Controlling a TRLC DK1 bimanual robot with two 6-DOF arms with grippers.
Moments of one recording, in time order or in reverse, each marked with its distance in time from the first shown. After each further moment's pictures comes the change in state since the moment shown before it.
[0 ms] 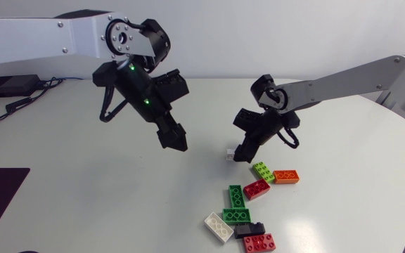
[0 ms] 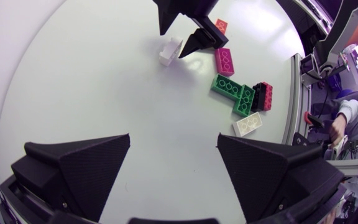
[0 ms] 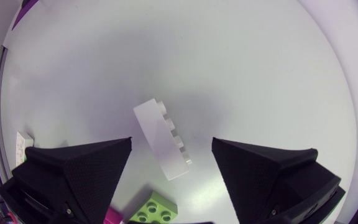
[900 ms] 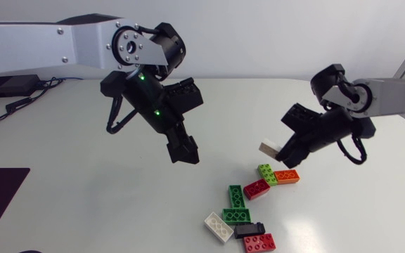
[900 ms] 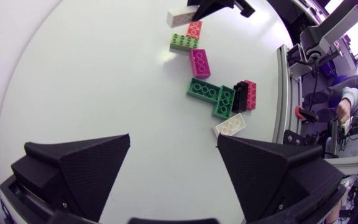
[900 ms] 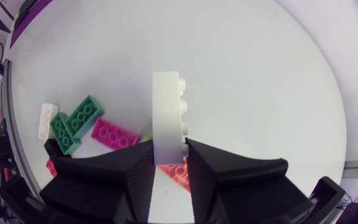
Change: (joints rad) left arm -0.105 -0.051 -0.068 0.037 0.010 -0.016; right arm -0.185 -0.459 -0.350 -0.071 0.000 0.034
